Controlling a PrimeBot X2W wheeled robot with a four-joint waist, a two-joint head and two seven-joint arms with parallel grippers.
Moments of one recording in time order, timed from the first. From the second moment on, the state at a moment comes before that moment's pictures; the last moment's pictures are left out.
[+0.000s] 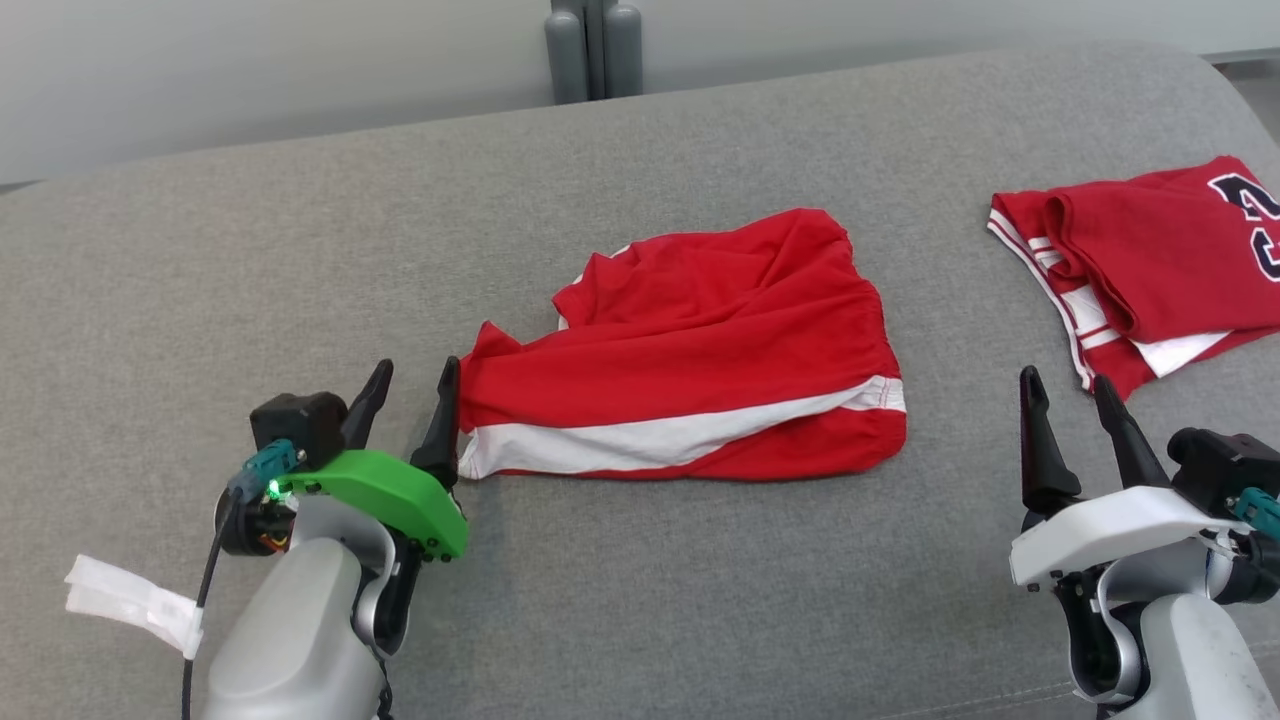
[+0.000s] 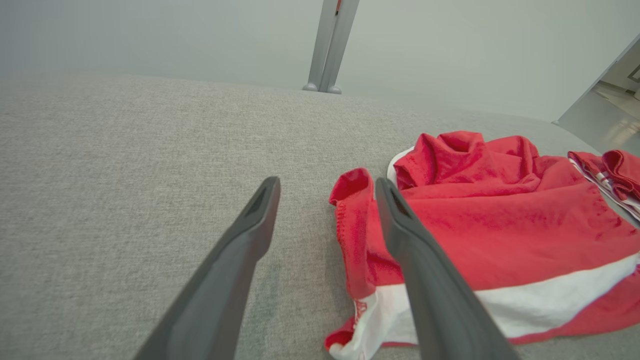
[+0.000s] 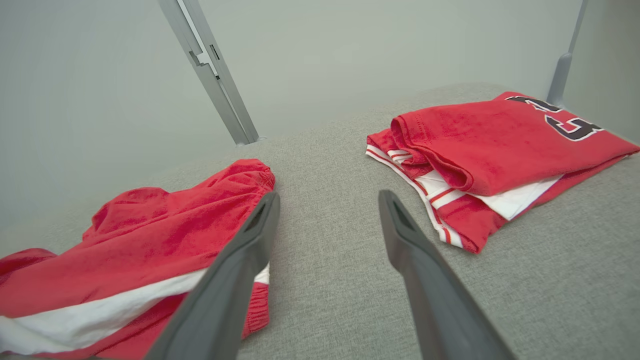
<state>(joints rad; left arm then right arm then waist) -0.51 0.14 -0.40 0.76 -0.60 -0.10 -0.26 -0.13 -0.05 -0.11 0.17 0.29 0.13 -0.08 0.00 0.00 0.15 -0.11</state>
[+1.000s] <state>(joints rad) -0.08 0.07 -0.29 0.36 -0.44 0.02 -0.26 -0.03 -0.05 -0.03 0.27 0.22 0.13 -0.22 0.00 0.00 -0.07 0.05</state>
